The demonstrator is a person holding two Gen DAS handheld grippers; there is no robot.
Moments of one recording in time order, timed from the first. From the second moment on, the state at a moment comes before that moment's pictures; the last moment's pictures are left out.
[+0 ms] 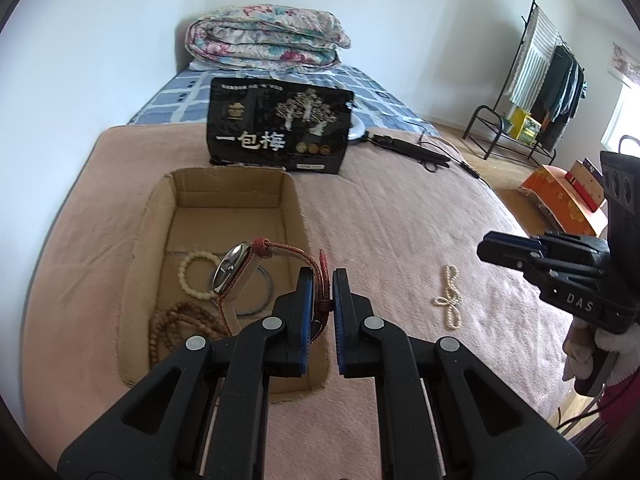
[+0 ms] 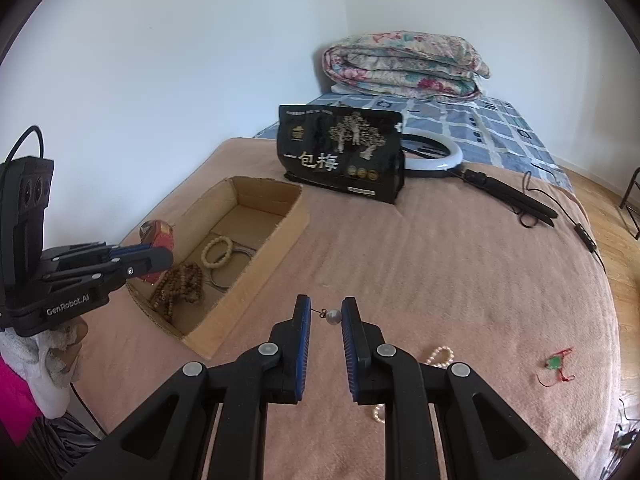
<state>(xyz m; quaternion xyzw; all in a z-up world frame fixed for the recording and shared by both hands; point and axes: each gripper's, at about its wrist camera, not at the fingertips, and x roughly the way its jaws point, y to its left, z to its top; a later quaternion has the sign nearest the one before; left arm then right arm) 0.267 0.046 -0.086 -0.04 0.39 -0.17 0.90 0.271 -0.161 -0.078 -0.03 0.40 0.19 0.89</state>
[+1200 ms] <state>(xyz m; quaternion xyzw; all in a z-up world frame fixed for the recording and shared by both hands) 0.363 0.109 -0.109 -0.06 0.41 -0.12 0.90 0.303 -0.028 -0.112 -0.04 0.42 0.29 0.86</state>
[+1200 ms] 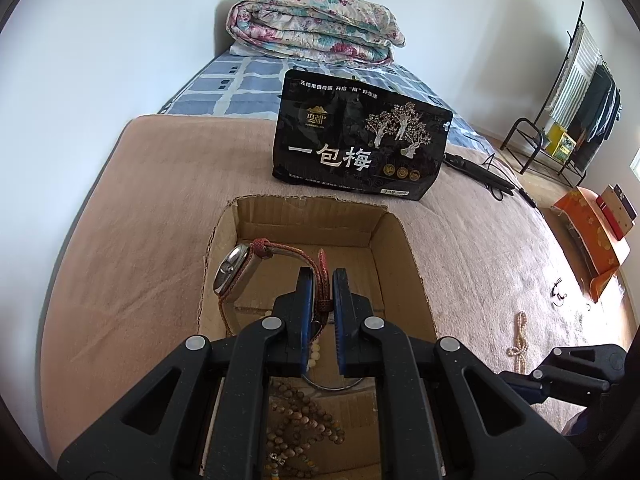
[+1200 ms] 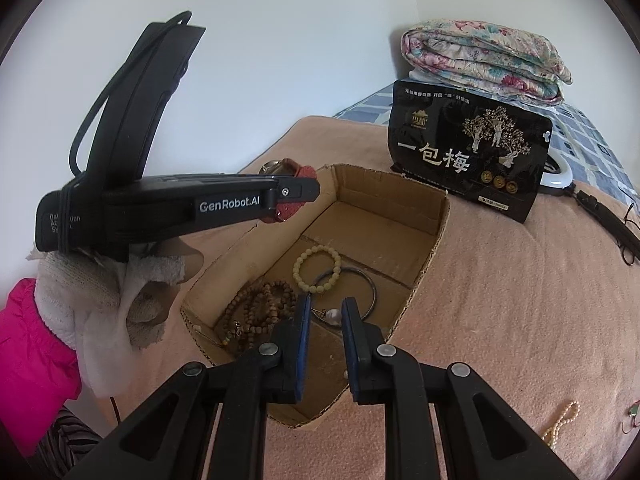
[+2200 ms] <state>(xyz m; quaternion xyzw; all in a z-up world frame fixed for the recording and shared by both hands) 0.344 0.091 -0.079 -0.03 0.38 -0.10 0.92 0.285 -0.044 -0.096 -0.06 0.40 0.25 0.88</state>
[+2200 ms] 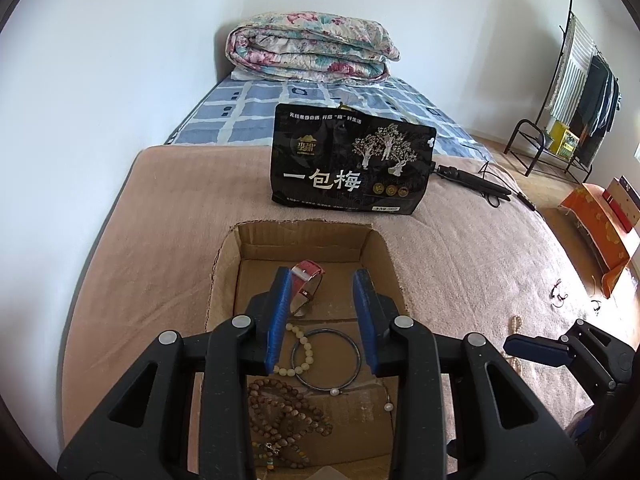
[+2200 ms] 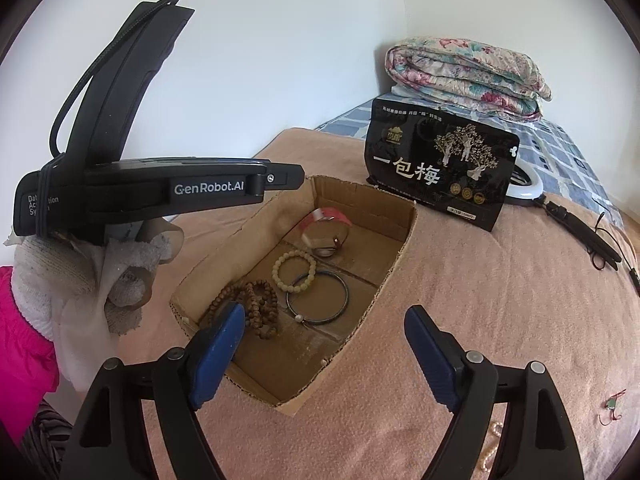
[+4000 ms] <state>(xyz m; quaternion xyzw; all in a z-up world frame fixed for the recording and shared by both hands) 0.288 -0.099 -0.108 0.00 0.43 -0.23 0.87 0.247 -0.351 -0.079 0.05 0.39 -0.01 0.92</state>
